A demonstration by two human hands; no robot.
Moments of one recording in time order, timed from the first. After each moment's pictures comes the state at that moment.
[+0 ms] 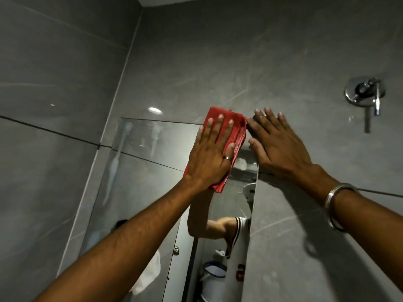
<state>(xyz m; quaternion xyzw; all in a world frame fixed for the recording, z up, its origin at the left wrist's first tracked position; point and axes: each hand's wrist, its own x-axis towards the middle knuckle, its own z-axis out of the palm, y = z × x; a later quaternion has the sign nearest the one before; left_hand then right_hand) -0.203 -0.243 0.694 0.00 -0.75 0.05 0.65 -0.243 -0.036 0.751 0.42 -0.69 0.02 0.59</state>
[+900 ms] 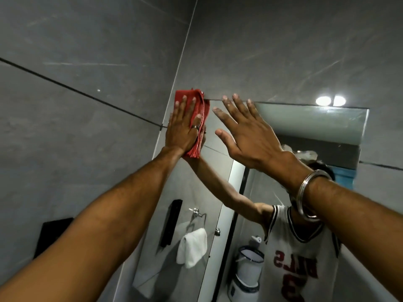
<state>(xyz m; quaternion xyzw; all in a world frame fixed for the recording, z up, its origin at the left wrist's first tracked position) -0.116 -0.486 0.676 0.15 -0.75 -0.06 0.64 -0.164 -0.248 0.705 0.55 -0.62 0.01 0.56</state>
